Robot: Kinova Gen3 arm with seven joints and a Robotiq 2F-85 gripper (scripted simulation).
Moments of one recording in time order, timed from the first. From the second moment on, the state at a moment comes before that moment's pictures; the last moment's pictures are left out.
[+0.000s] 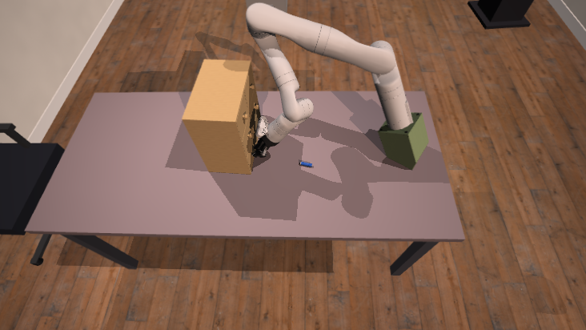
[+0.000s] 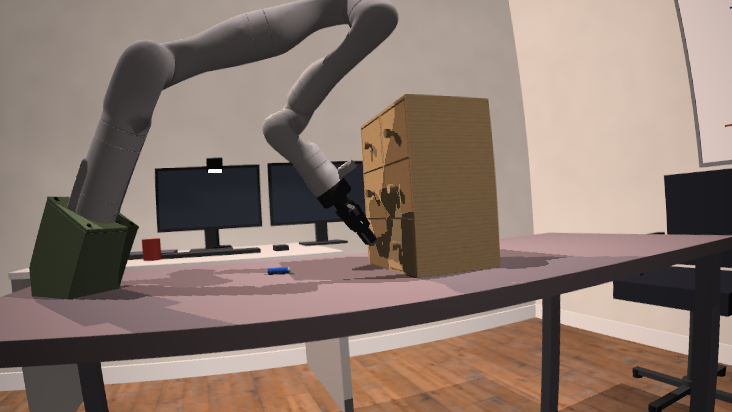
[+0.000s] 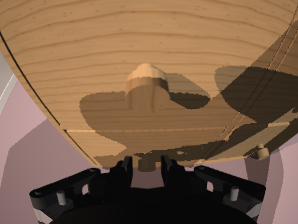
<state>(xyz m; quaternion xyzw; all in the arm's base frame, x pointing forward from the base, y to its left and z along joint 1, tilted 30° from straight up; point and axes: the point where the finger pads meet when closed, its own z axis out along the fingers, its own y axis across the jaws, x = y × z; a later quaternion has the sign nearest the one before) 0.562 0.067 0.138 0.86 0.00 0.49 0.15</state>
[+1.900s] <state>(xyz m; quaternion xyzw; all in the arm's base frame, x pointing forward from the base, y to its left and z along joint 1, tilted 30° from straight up) 0.549 0.066 0.134 0.86 -0.01 0.50 0.15</state>
